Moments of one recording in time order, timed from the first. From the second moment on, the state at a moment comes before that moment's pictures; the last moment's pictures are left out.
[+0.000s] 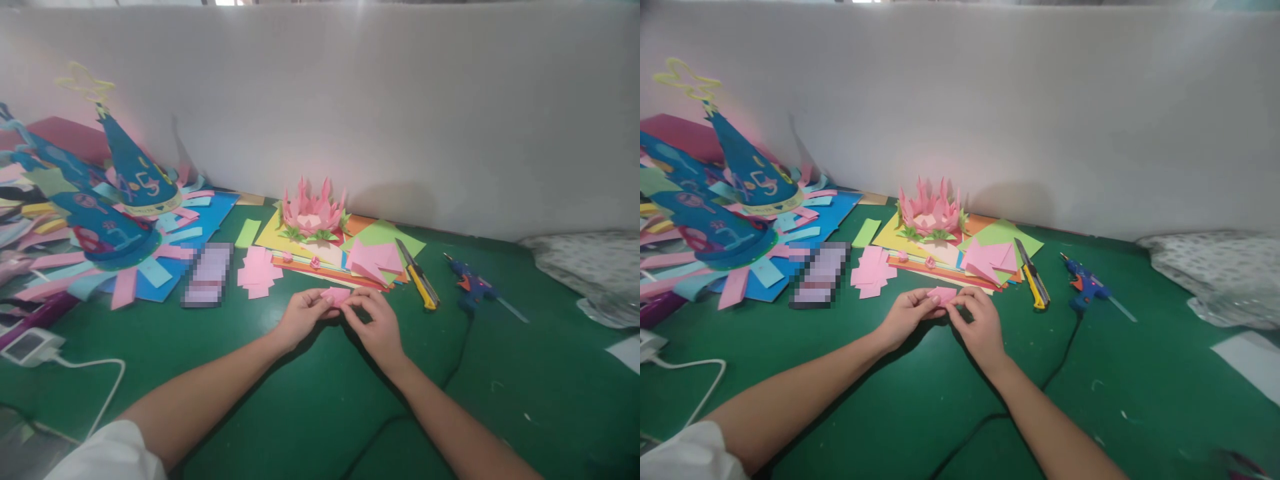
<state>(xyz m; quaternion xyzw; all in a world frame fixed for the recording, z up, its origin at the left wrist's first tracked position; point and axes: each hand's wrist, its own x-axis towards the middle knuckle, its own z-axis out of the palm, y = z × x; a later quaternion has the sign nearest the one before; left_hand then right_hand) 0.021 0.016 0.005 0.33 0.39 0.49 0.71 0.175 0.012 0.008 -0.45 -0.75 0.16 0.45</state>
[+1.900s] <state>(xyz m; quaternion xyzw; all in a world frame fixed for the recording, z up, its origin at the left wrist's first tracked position) 0.021 0.015 0.006 0.41 0.40 0.47 0.67 0.172 0.012 0.006 -0.45 -0.65 0.42 0.46</state>
